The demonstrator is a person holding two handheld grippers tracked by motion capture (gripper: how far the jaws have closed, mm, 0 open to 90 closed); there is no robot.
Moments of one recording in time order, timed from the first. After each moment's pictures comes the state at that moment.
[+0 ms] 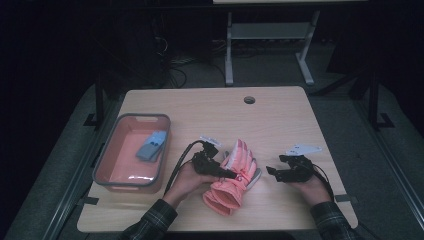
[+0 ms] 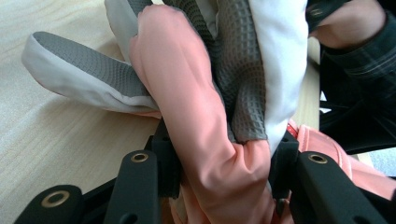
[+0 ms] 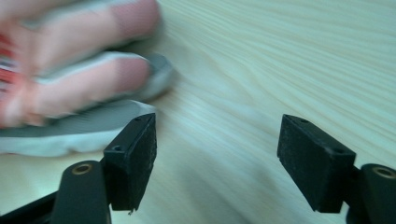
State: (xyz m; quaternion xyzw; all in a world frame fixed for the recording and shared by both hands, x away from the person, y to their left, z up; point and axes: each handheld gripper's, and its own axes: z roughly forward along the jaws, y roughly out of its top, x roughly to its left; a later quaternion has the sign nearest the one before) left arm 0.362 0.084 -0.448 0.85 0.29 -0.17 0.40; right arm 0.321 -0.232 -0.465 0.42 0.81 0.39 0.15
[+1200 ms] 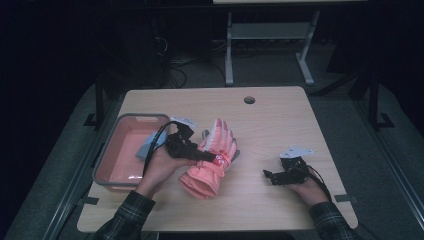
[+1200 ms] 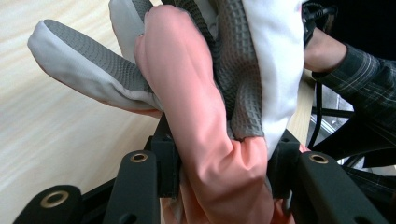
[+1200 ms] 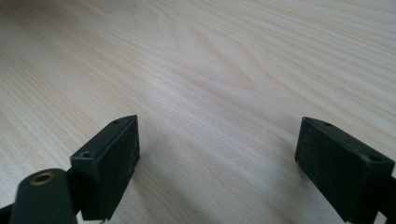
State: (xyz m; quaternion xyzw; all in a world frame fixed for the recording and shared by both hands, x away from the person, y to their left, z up) left arm 0.366 0.145 -0.365 0.85 0.31 -0.10 0.42; right arm 0.323 -0.222 -0.482 0.42 0.82 0.36 0.16
